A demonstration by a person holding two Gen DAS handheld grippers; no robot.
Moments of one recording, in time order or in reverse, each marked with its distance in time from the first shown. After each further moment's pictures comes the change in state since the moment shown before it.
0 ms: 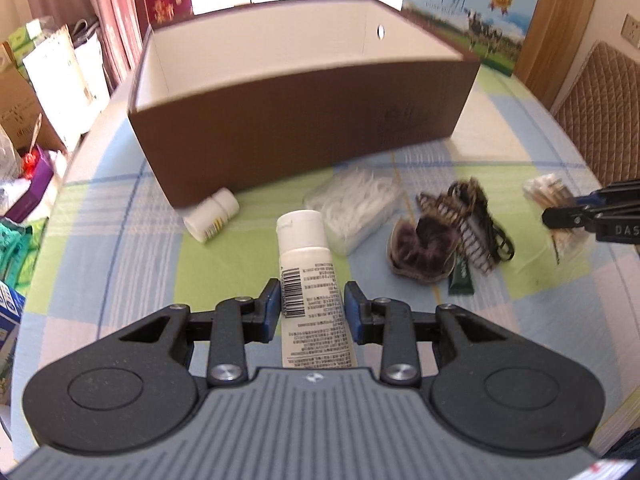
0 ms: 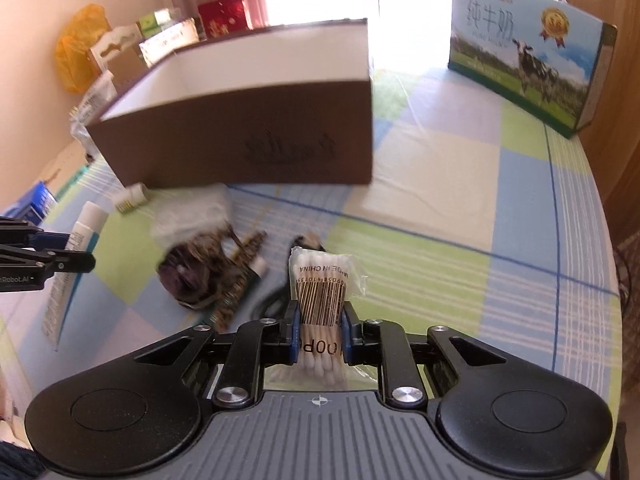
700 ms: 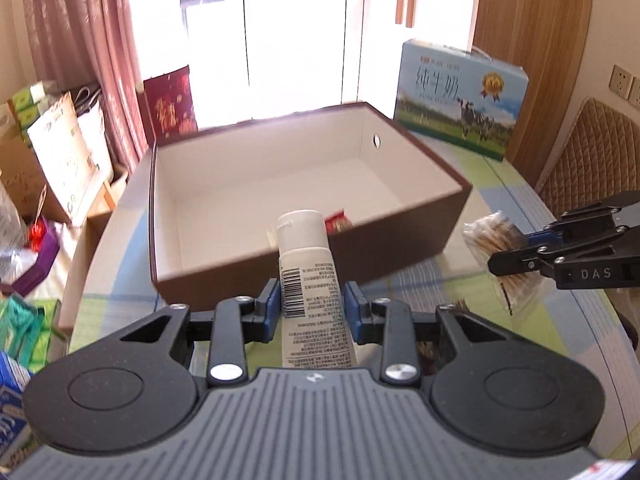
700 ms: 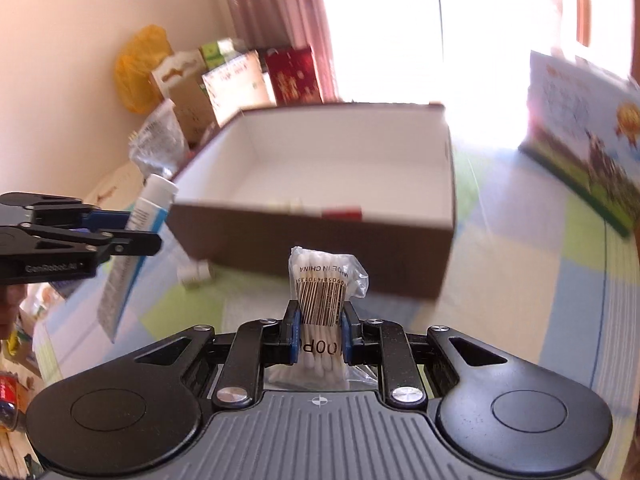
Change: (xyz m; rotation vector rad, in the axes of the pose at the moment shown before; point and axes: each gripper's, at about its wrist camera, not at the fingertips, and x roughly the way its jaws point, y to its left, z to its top) left arm -0.032 0.008 0.093 0.033 -0.195 -0.011; right arm -0.009 0.026 0.096 -0.112 -0.107 0.163
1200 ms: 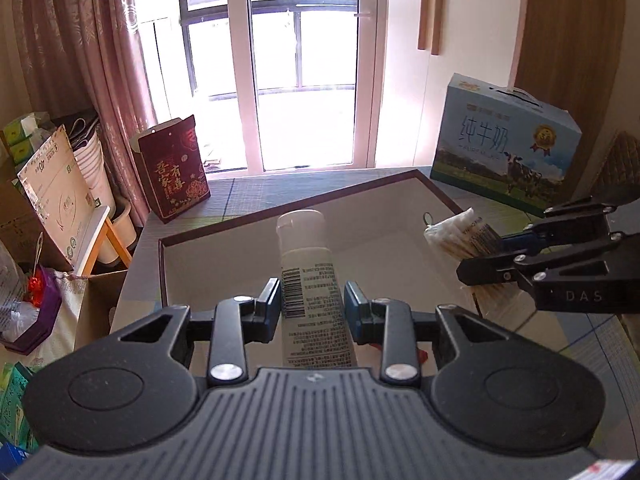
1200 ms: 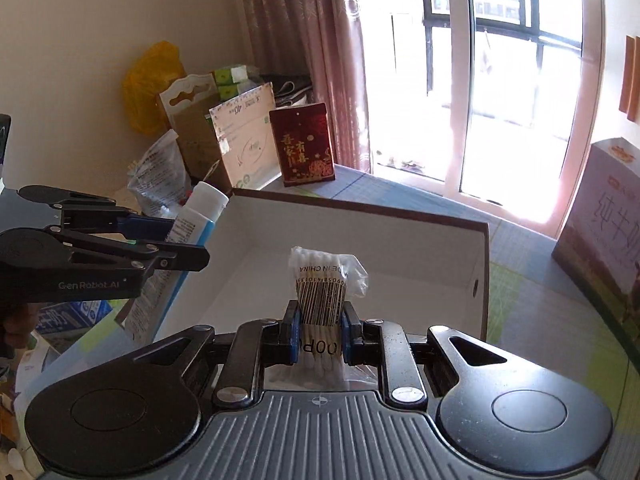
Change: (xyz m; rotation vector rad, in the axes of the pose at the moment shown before) left arm 0.088 0.054 0.110 0.026 -0.012 0.025; right arm 0.087 -0.015 0.125 -0.085 -0.039 0.009
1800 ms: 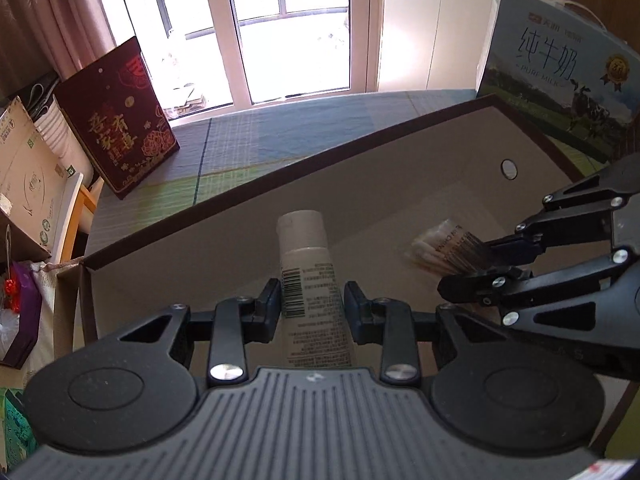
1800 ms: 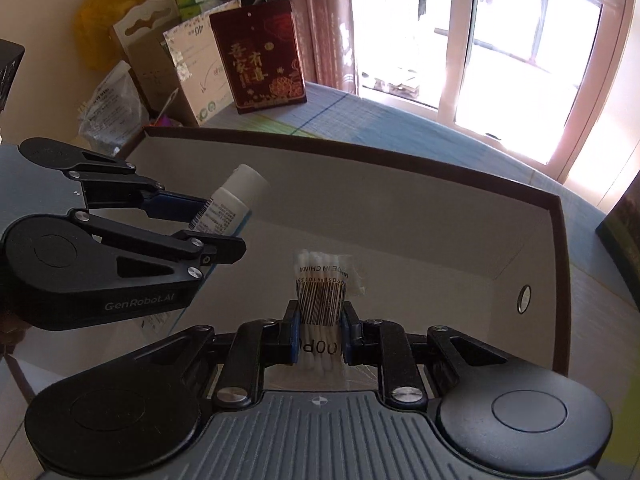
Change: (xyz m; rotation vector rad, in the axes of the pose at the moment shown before) left arm 0.163 0.024 0.005 0.078 0.249 -0.017; right arm 0.154 -0.040 0.018 0.031 0.268 -0.053
